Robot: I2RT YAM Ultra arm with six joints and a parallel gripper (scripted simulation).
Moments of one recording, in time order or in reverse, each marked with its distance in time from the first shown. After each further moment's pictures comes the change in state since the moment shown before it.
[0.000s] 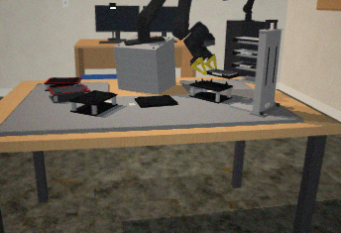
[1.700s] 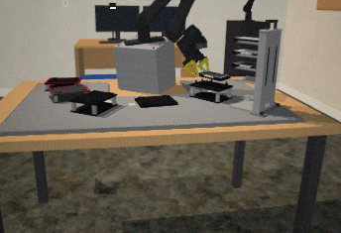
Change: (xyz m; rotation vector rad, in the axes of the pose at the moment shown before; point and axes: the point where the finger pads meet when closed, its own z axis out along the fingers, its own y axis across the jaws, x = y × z) arm 0.043 0.000 -0.018 0.001 0.008 -0.005
